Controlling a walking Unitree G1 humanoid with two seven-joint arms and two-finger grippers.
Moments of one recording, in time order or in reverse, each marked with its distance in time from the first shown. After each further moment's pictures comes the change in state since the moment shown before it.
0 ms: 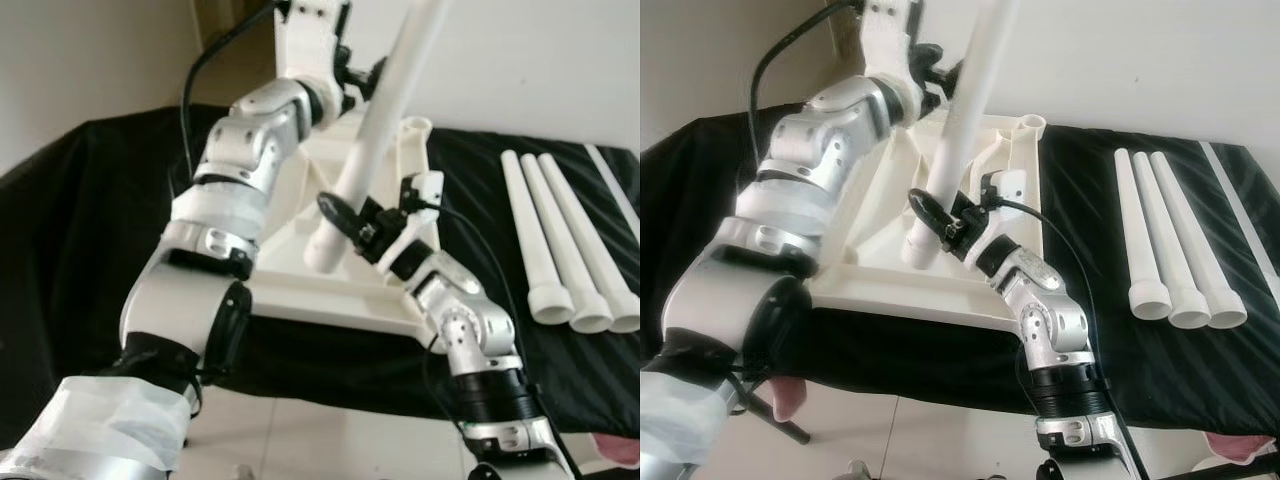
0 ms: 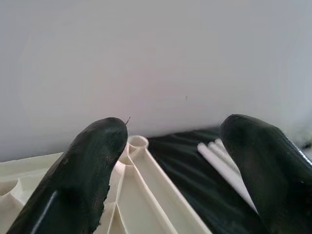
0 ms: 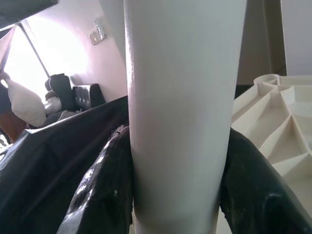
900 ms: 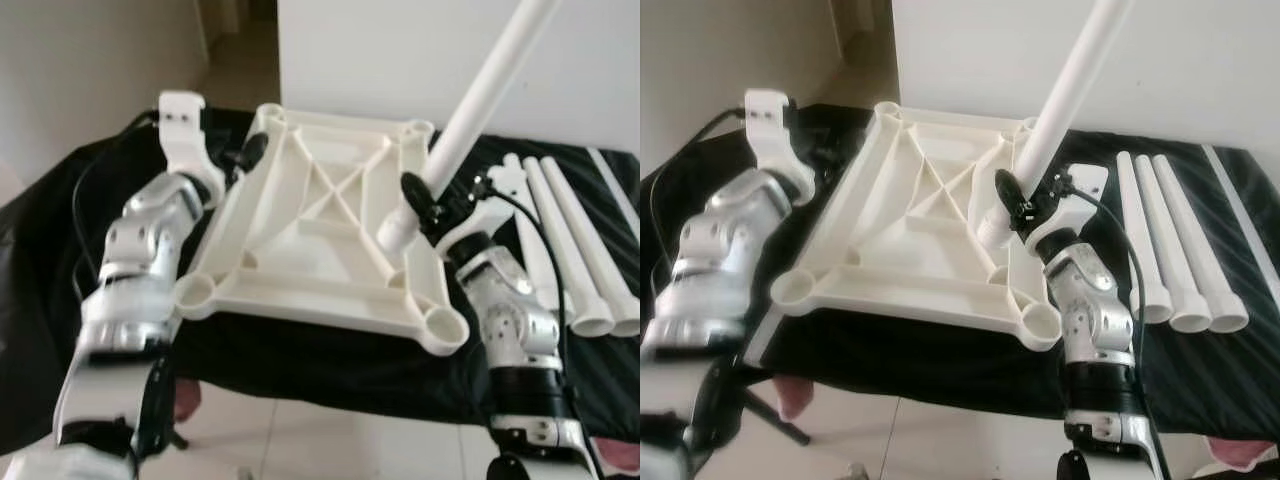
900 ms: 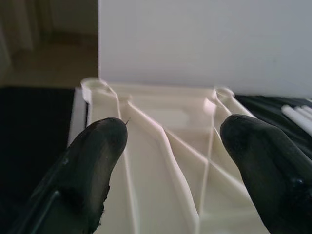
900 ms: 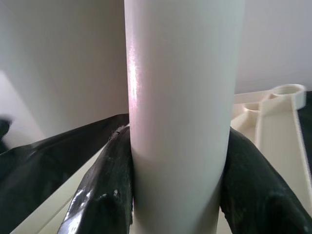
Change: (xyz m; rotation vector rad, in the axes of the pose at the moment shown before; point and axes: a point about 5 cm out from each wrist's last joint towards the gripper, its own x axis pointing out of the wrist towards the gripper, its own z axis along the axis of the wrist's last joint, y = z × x) left arm -0.113 0.074 -0.076 0.037 0.088 0.265; right arm -0.034 -0.058 0.031 -0.084 -0.118 -0.425
